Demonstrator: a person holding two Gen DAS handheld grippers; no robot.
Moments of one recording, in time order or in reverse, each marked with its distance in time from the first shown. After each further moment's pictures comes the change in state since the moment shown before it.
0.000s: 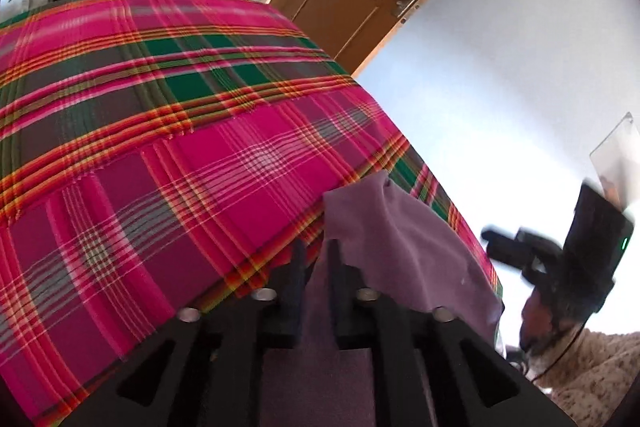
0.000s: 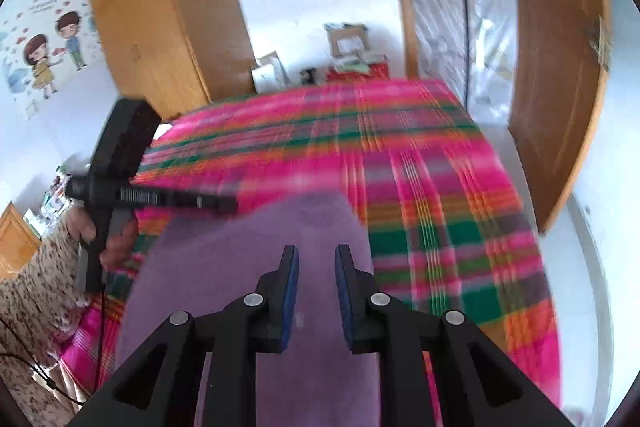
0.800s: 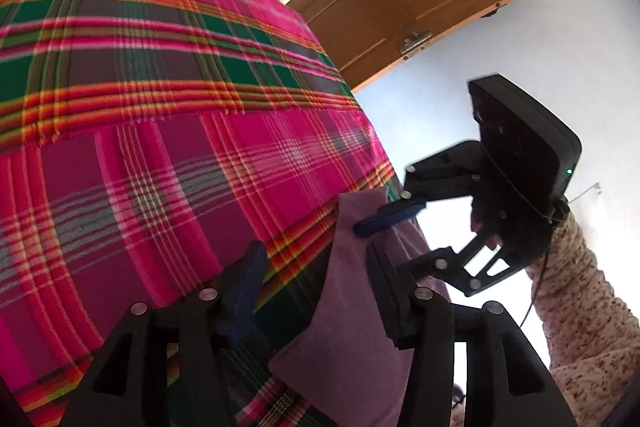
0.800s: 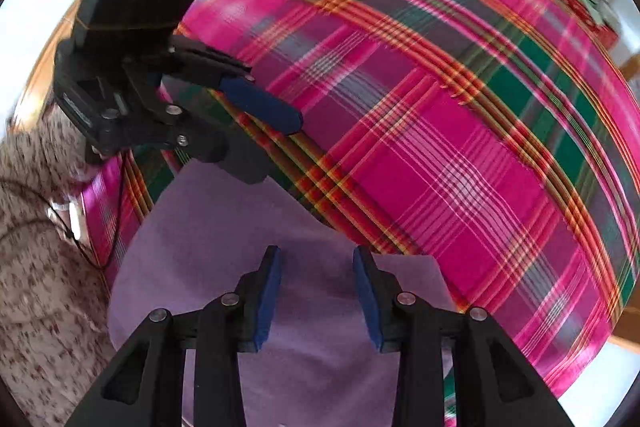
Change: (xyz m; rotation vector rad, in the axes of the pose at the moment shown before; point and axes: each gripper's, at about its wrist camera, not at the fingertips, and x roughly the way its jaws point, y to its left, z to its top) left arm -0.025 0.052 -0.015 -0.210 -0.040 -0.170; right arm 0.180 0.068 0.066 -0.619 0.839 0.380
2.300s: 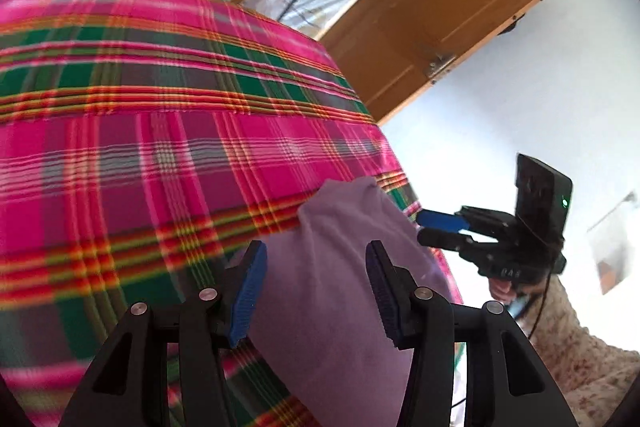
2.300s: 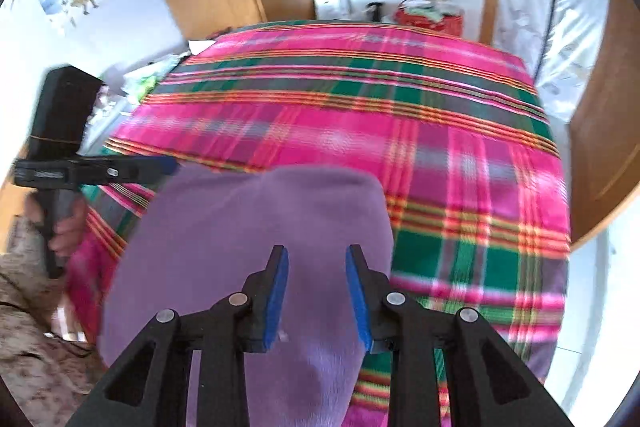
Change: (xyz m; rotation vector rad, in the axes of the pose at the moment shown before) left arm -0.026 -0.071 -0.060 0.025 -0.164 0.241; right arm -0.027 0.037 -0.146 0.445 -0.543 -0.275
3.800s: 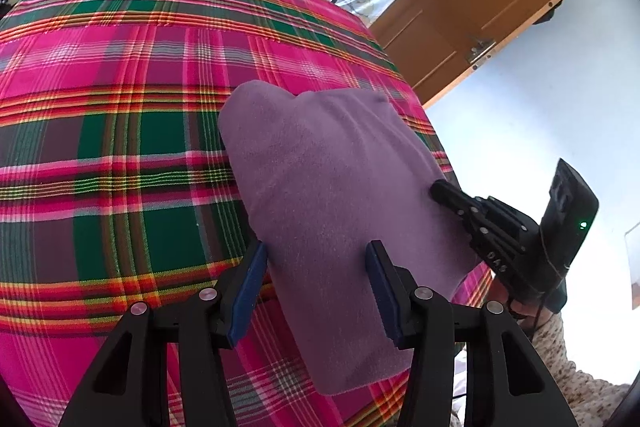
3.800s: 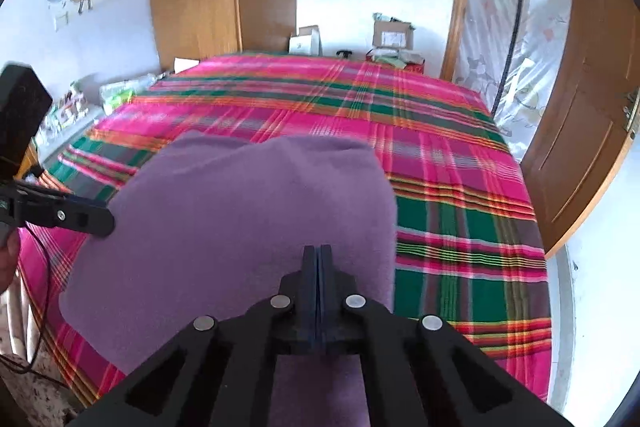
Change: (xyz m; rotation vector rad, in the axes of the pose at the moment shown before) left arm -0.017 -0.032 -0.088 -0.099 0.022 0.163; right arm -0.023 0.035 -0.062 0.020 -0.231 -0.173
